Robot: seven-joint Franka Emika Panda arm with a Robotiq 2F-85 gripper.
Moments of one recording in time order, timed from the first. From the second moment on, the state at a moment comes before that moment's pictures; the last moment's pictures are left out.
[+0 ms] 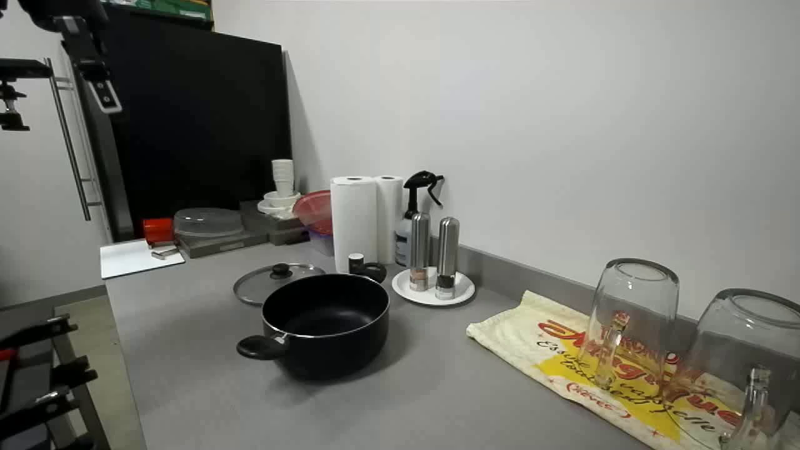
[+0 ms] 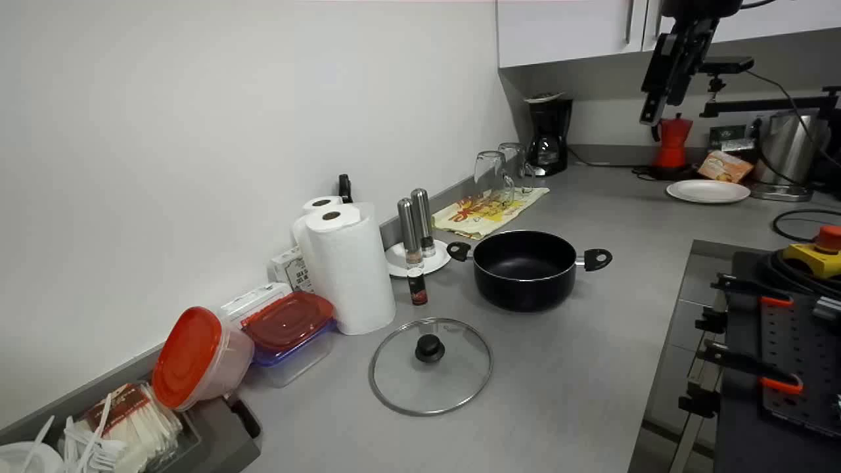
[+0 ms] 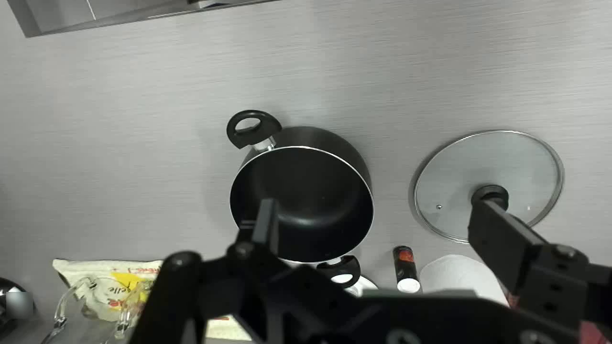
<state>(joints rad) -0.02 -0.91 0.20 -2.77 -0.05 2.06 0.27</state>
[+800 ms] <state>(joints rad) -0.02 -0.90 0.20 -2.76 -0.06 2.07 0.27</state>
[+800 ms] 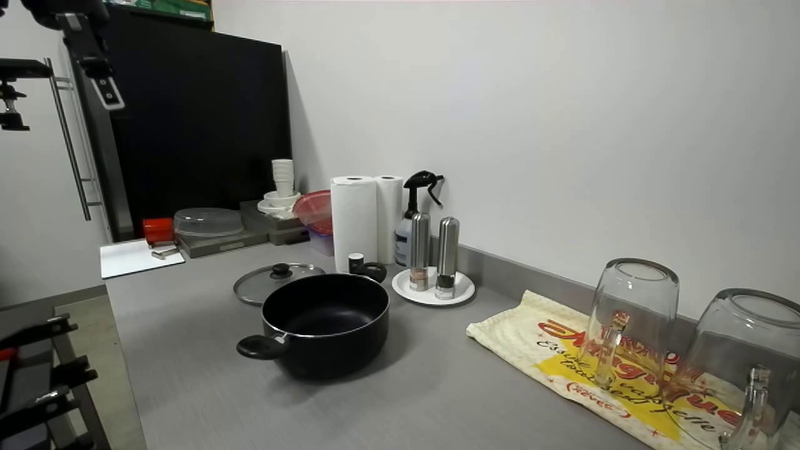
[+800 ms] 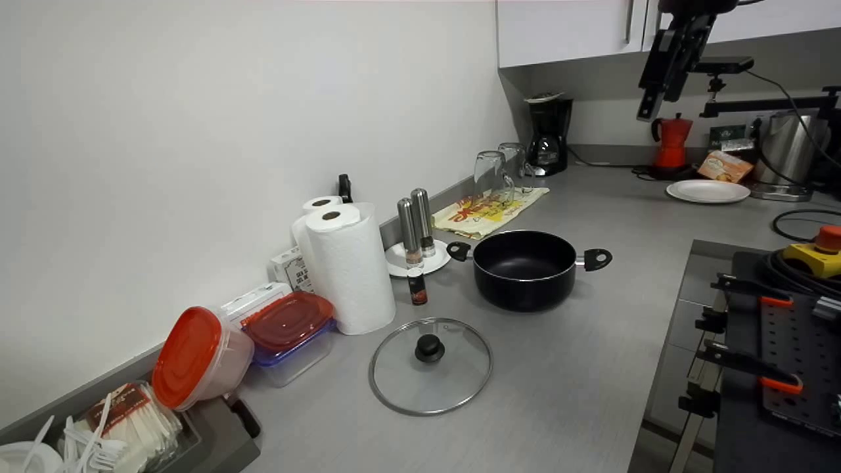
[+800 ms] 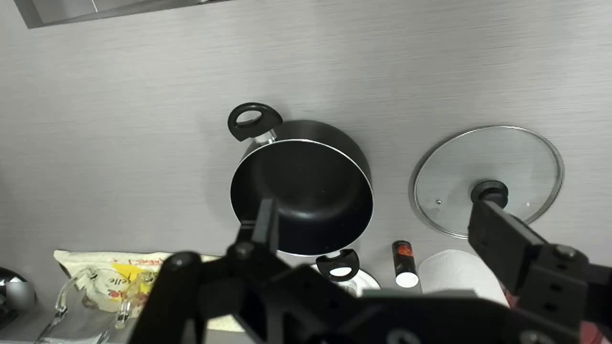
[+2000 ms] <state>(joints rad) 0.02 -0.13 0.32 -2.18 -0.28 2.31 0.23</state>
